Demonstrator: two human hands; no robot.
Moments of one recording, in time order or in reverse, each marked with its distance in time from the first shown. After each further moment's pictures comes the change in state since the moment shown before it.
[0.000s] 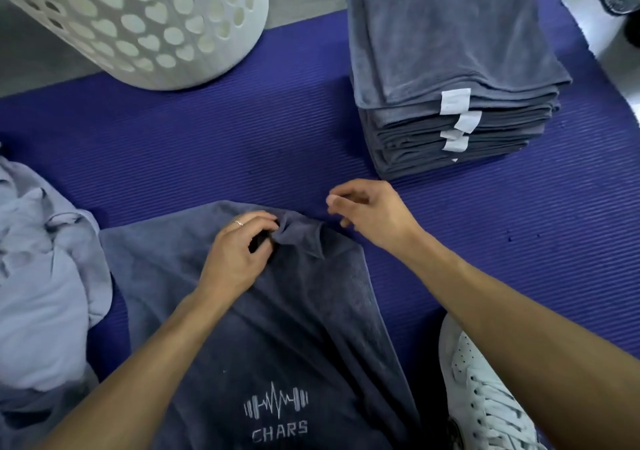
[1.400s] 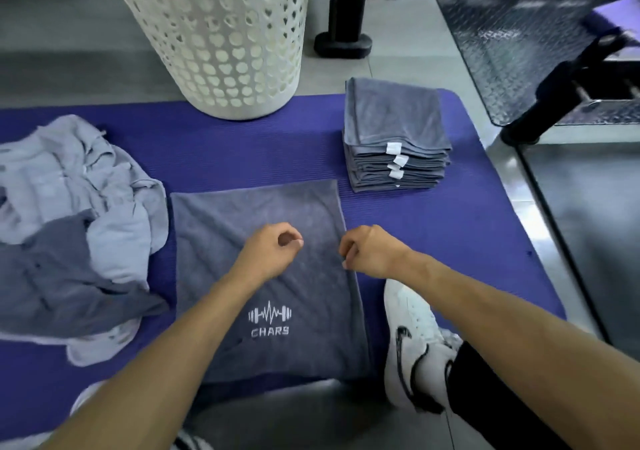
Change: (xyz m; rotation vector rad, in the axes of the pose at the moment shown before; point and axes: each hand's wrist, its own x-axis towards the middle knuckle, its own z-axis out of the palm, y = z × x) left_hand -0.116 0.134 -0.071 -0.222 -0.080 -0.237; right_hand -0.192 -0.066 -0.025 -0.845 -0.270 -0.066
